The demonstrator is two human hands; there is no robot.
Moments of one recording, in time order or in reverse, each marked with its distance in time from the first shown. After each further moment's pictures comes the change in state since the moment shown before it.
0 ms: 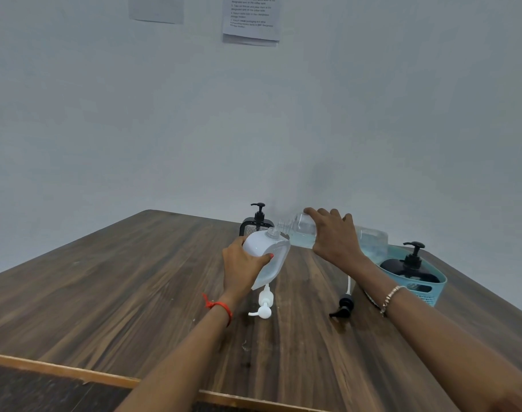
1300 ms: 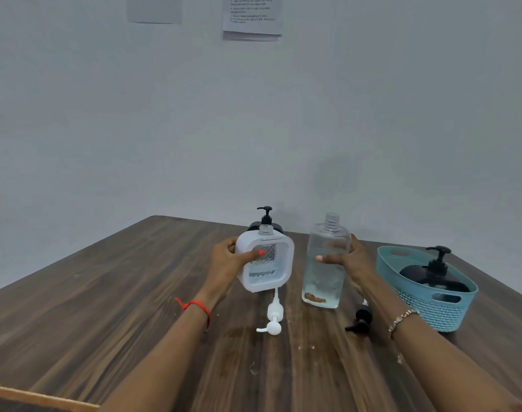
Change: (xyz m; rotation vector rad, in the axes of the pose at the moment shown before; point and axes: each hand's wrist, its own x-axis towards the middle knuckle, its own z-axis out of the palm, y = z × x) left_hand 0.045 -0.027 -0.023 -0.442 -0.288 -0.181; right_hand 0.000 0.041 0.079 1.488 -0.020 0.556
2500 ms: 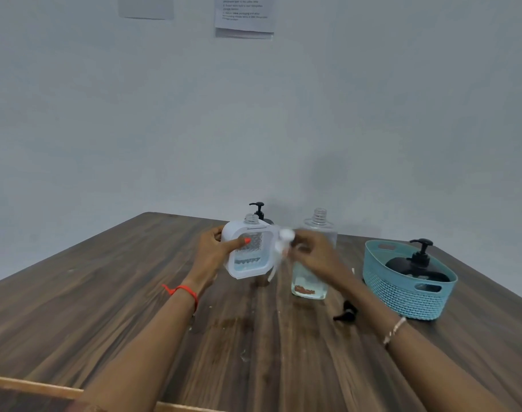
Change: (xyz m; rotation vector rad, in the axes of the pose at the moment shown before) left_hand 0.002 0.011 -0.006 -0.070 -0.001 0.019; right_hand -0.058 -0.045 0.042 -0.407 -0.327 -0.438
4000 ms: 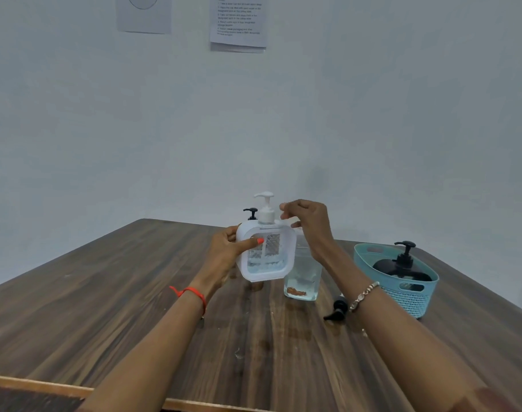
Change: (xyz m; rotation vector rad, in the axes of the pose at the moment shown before) left_hand -0.022 0.024 0.031 -0.086 -0.133 -0.024; right_hand 0.036 -0.042 -0.013 0.322 0.344 0.198
